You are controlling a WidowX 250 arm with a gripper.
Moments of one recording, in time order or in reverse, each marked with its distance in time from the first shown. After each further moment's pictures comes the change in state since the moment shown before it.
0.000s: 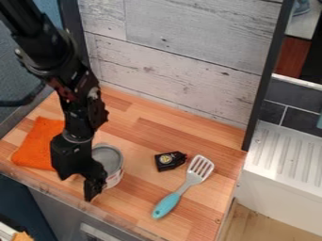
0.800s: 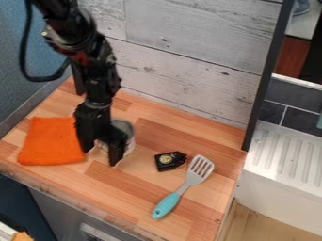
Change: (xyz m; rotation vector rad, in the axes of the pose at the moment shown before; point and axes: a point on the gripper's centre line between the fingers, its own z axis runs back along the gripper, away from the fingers) arm -0.074 -0.013 0.016 0.066 0.056 0.066
